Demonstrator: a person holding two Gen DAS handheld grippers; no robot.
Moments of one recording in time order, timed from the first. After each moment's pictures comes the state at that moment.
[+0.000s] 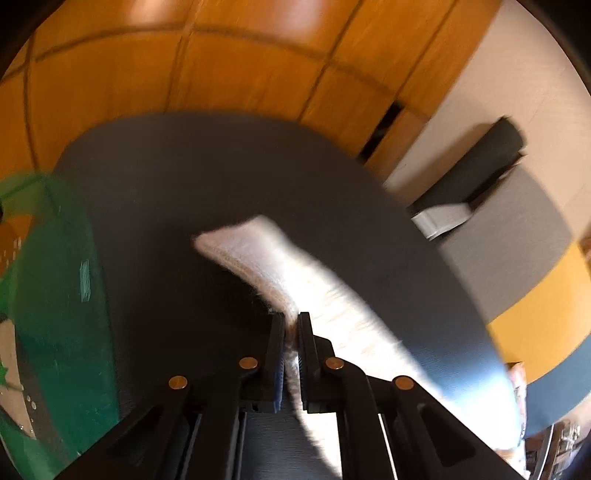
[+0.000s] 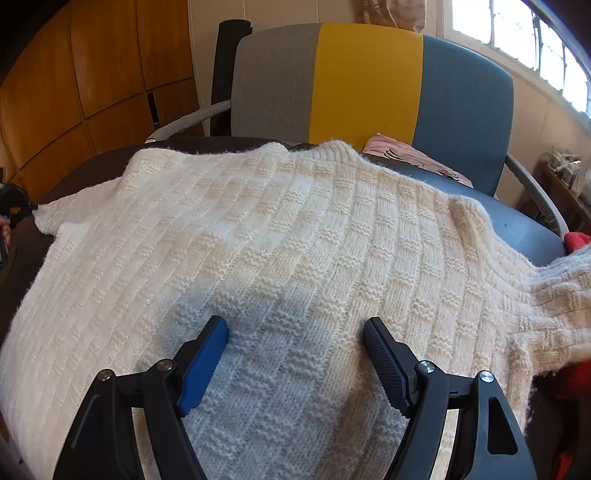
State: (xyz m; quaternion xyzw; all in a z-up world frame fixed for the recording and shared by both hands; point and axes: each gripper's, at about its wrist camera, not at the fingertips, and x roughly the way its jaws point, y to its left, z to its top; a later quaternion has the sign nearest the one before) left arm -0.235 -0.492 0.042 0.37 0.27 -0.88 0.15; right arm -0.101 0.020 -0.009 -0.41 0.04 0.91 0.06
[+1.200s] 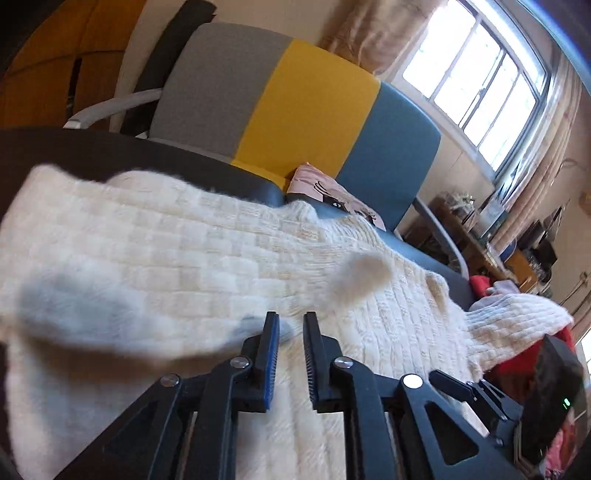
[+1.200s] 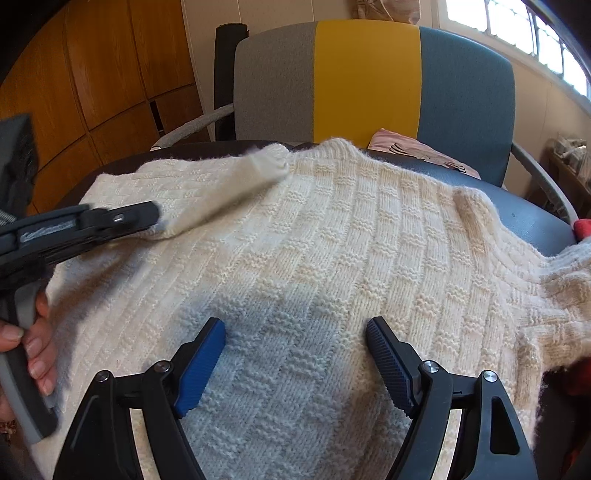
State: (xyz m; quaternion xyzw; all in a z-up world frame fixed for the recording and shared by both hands) left arm -0.097 -0.118 0.021 0.41 0.11 -0.85 -0.30; right arm -0.099 0.030 -0.007 -0.41 0.07 0.91 0.04
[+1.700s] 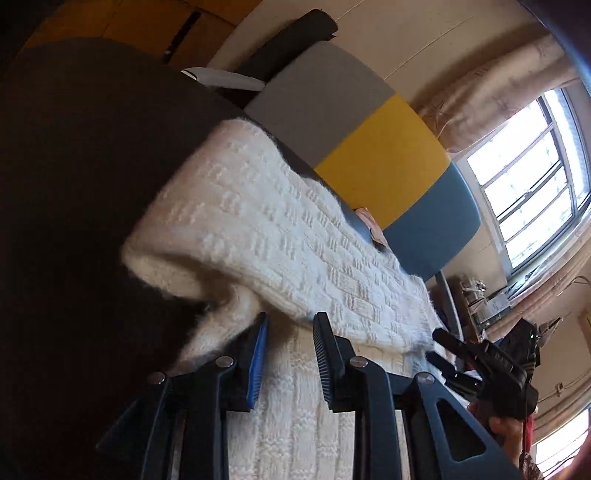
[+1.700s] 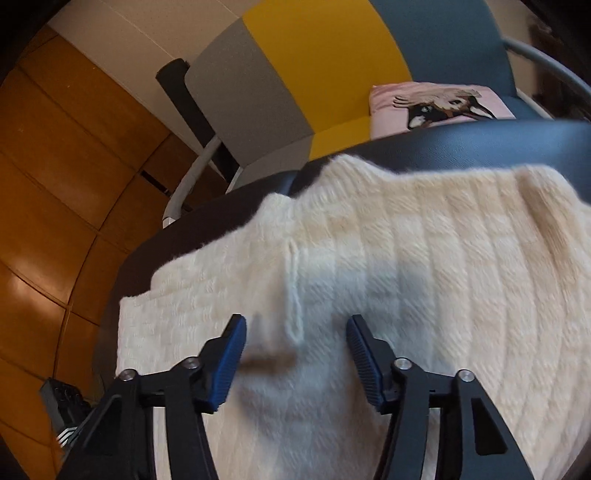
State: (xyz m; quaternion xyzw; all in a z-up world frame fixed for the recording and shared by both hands) left arm -0.113 -0.241 -0.011 0.42 0.26 -0.84 -0.21; right arm -0.193 0.074 -0.002 -0.40 0.31 0.86 -0.01
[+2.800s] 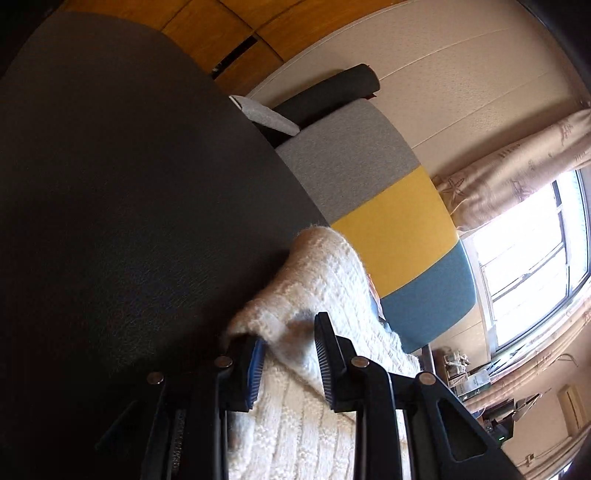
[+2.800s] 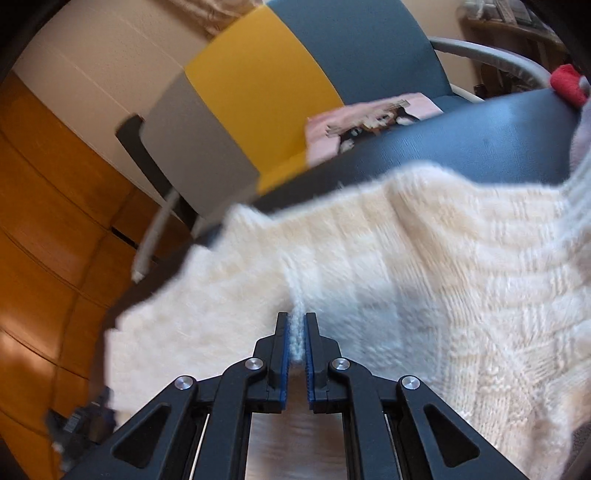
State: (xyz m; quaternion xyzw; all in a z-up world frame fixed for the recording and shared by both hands) left arm -0.128 -0.300 -0.039 0.35 0.39 -0.83 -0.16; right arm -0.131 0.134 -0.016 -0.34 0.35 0.87 0.09
